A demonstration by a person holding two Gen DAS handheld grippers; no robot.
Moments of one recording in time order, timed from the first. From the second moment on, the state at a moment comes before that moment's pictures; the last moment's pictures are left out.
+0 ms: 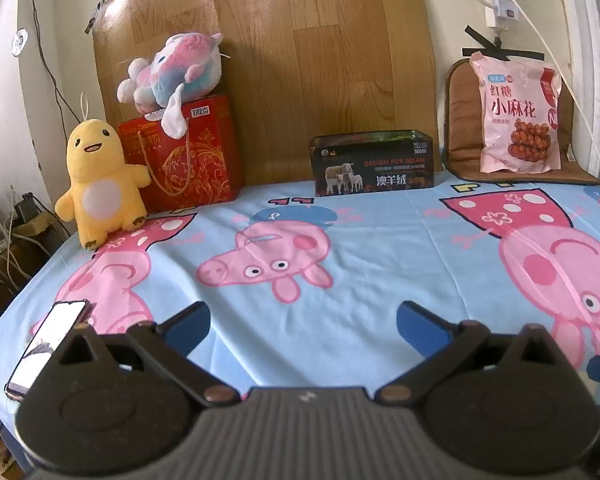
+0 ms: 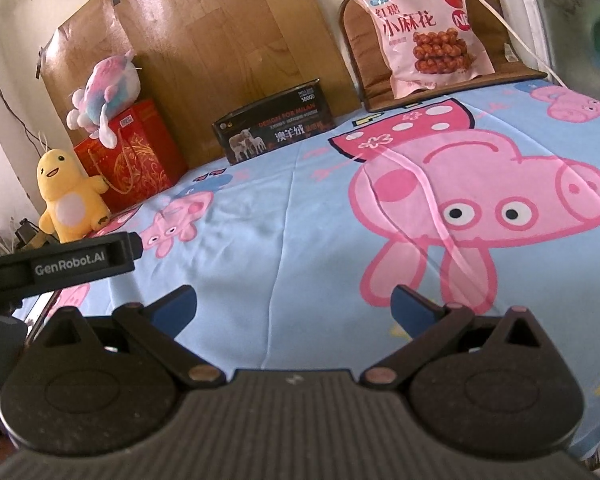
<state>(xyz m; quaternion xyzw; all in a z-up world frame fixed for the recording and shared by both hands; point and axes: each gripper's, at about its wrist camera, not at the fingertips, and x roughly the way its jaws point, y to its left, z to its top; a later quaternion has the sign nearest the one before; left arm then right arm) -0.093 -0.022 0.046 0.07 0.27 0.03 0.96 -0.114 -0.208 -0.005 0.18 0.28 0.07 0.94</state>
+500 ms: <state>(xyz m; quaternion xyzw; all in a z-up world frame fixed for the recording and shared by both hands) -0.096 -0.023 0.043 0.08 0.25 0.04 0.96 -0.114 -0.207 -0.006 0.18 0.28 0.08 0.94</state>
